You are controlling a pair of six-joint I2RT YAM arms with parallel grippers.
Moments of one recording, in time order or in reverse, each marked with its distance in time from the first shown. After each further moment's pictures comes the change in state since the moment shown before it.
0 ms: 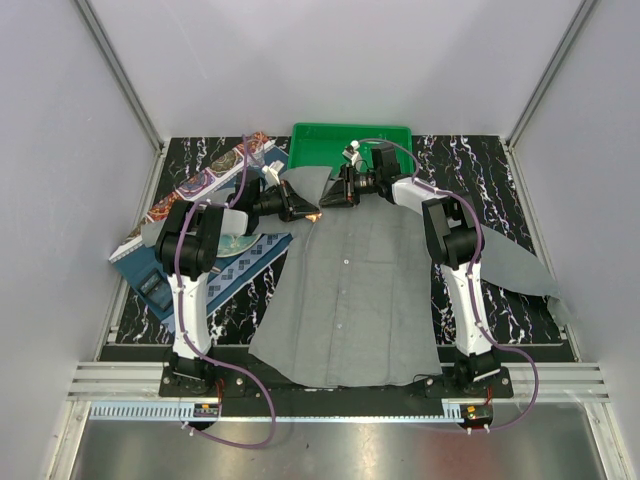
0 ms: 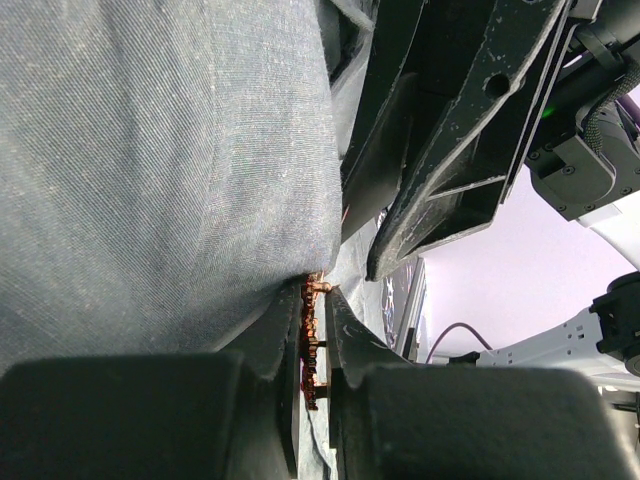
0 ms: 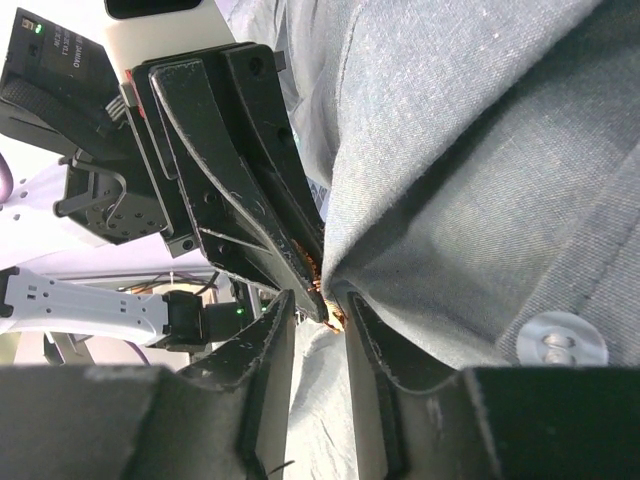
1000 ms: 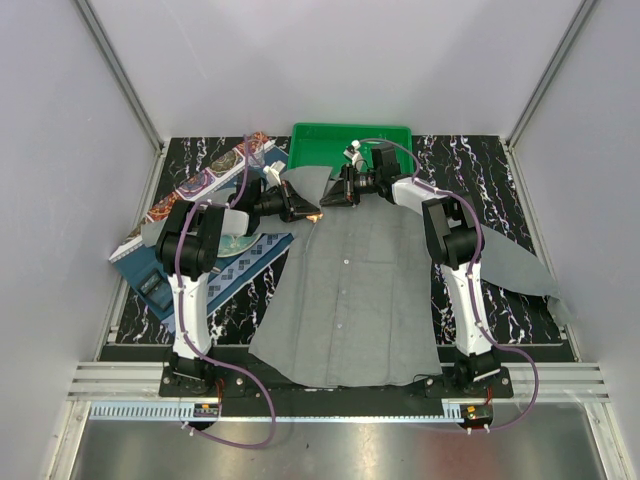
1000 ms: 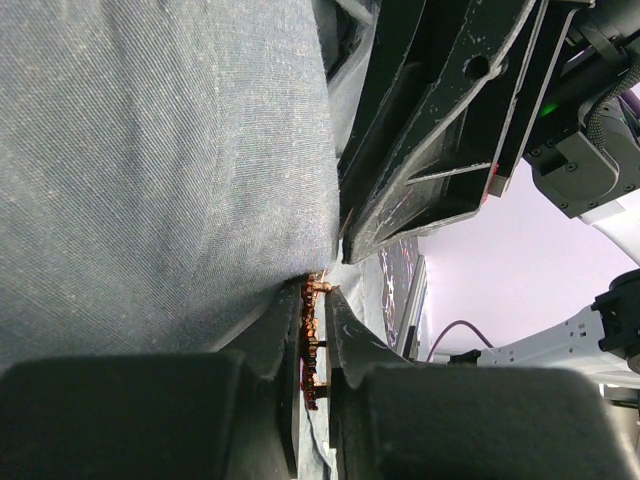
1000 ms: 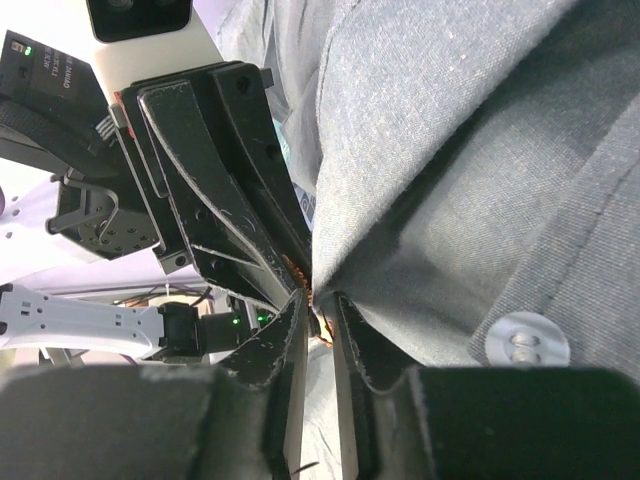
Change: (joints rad) left arm -0.006 0.000 0.000 -0.001 0.000 0.003; right arm -0.002 0.000 0.000 0.000 0.034 0.009
